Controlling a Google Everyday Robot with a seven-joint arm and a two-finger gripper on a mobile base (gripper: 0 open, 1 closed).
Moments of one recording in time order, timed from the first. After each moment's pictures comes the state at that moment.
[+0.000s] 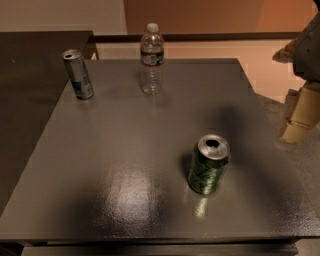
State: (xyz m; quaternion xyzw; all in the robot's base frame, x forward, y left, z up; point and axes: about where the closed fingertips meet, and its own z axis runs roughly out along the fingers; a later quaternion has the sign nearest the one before) arm 0.438 -0.217 0.976 -0.60 0.78 -0.03 0.16
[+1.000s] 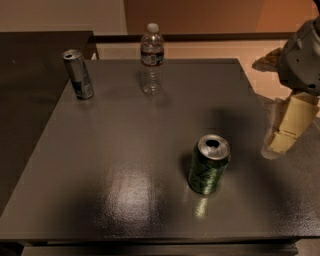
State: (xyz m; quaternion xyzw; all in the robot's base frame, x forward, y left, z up) arm 0.430 -0.184 0.965 -0.64 0.75 0.02 0.19
